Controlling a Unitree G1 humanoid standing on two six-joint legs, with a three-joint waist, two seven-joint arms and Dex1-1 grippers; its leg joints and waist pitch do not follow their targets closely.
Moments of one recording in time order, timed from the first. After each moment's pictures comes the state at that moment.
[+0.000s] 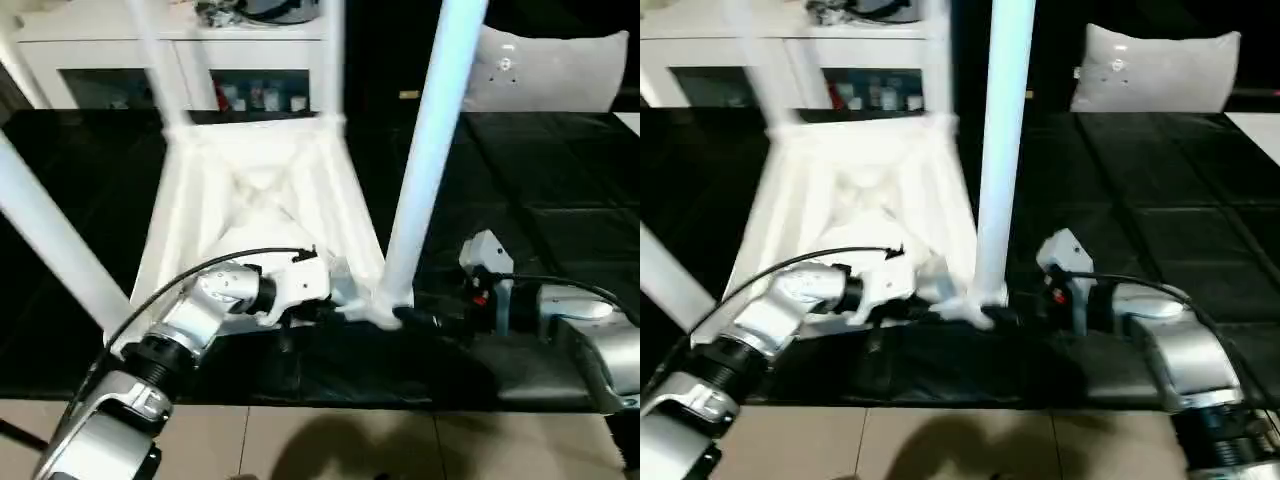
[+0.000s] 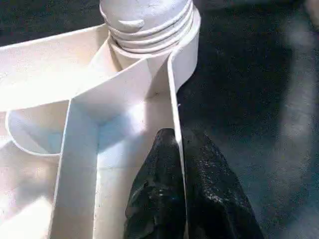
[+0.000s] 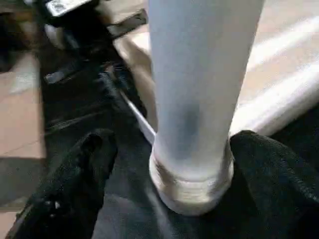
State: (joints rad) left arm -0.59 0.34 -0.42 0.58 0.08 -0.12 -1.21; right arm -0.27 -0.59 0.10 0.05 0.31 0.43 1.15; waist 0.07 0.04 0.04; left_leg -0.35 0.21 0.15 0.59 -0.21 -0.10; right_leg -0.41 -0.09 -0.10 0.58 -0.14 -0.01
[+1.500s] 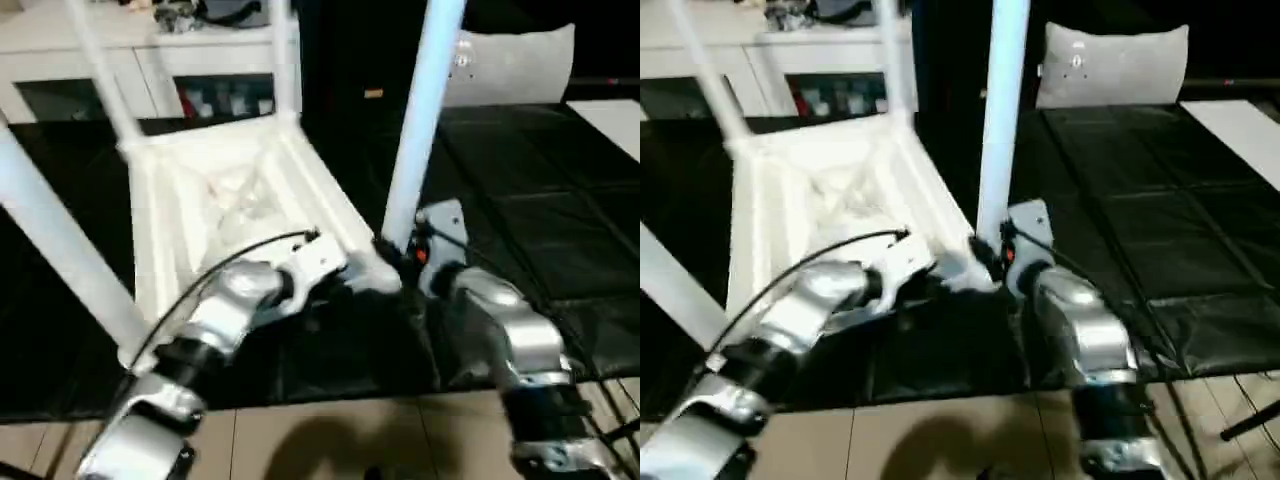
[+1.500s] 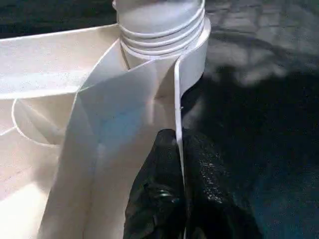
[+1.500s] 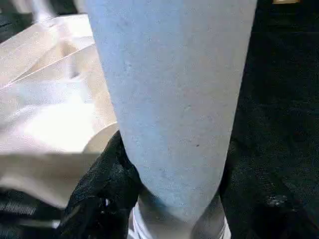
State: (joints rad) left arm -0.60 0.15 -0.33 0.54 0.14 0.24 -0.83; right arm -0.38 -0.13 0.00 0.14 0.15 0.51 0.37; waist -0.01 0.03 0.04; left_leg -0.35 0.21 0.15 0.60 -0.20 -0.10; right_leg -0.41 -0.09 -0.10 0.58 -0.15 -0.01
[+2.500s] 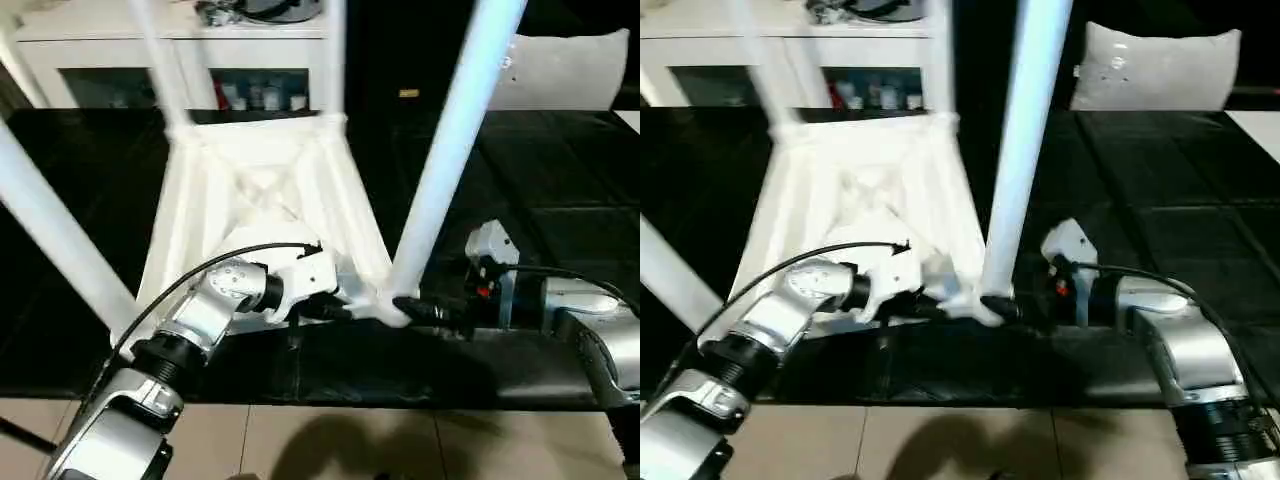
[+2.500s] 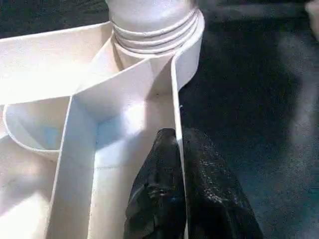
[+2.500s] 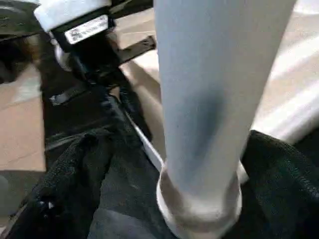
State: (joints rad) left arm -0.61 0.29 -0.39 0.58 0.09 -0.03 -1.18; right arm -0.28 -0.57 0.08 0.03 0.32 0.44 1.12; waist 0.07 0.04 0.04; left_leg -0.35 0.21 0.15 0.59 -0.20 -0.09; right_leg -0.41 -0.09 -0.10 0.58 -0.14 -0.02
